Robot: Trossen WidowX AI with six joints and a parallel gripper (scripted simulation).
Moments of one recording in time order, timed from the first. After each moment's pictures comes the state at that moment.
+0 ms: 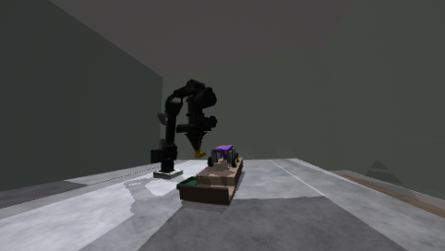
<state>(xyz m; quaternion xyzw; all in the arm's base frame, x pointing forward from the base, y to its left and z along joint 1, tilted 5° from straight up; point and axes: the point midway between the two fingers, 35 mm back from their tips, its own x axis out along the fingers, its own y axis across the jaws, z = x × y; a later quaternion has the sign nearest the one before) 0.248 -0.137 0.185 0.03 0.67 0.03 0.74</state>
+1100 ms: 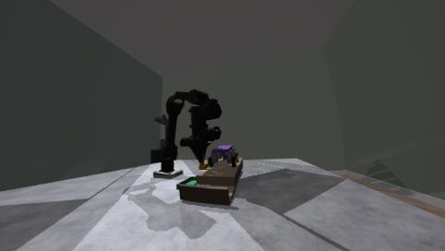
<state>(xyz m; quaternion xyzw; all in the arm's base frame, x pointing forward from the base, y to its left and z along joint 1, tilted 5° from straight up) 0.269 -0.138 0.142 0.03 0.67 0.02 0.75</state>
